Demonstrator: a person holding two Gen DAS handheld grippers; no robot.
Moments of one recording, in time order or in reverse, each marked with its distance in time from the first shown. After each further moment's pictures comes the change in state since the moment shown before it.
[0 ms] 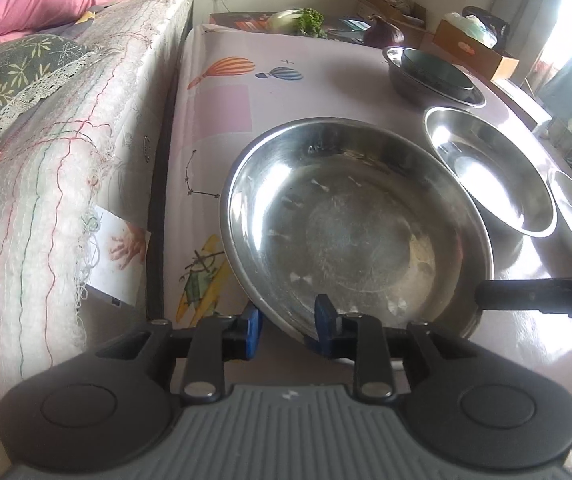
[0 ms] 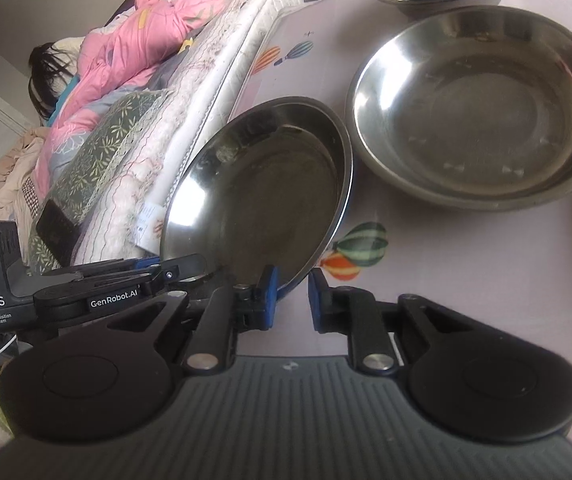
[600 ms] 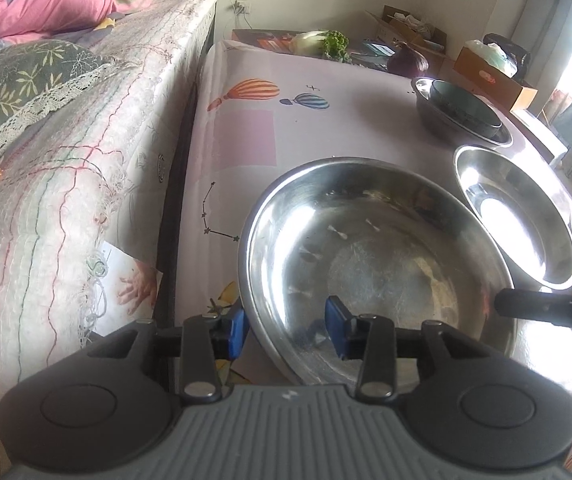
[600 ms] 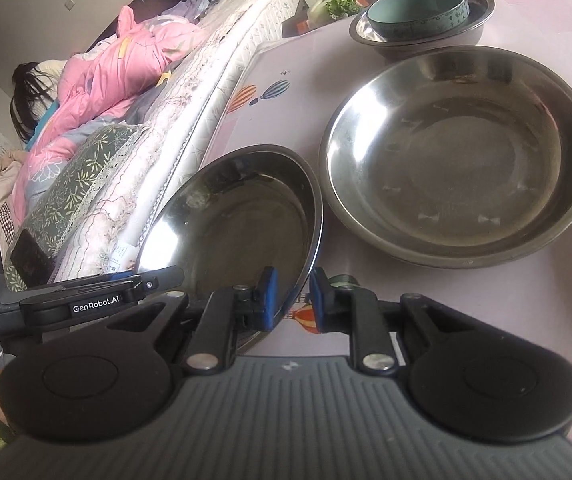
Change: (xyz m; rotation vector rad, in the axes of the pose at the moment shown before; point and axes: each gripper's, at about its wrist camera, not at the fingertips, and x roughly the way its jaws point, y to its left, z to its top) left arm 0.015 0.013 0.024 -0.066 -0.058 0.029; right arm 0.003 -0.005 0.016 -0.003 -0.117 -0.087
